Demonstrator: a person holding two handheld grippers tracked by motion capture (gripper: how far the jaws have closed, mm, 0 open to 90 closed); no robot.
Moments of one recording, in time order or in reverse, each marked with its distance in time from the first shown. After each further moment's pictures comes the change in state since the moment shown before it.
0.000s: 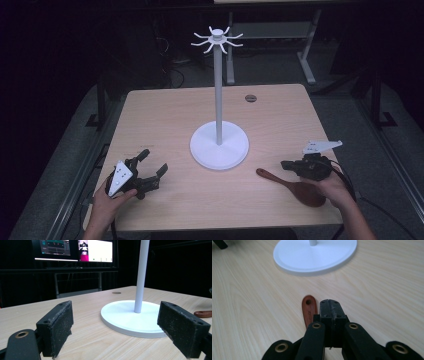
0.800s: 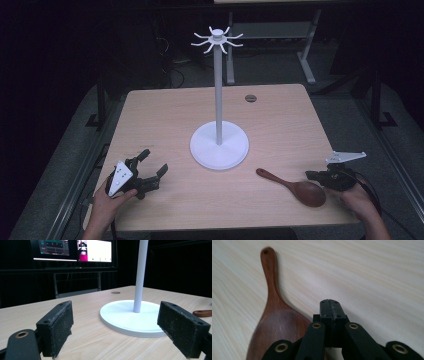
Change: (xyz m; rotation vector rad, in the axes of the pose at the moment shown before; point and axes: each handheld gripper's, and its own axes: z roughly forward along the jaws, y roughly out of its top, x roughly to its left) left arm 0.001 0.000 0.000 0.010 -0.008 0.018; right arm -0.031 -0.058 -0.035 0.094 -0.129 0.111
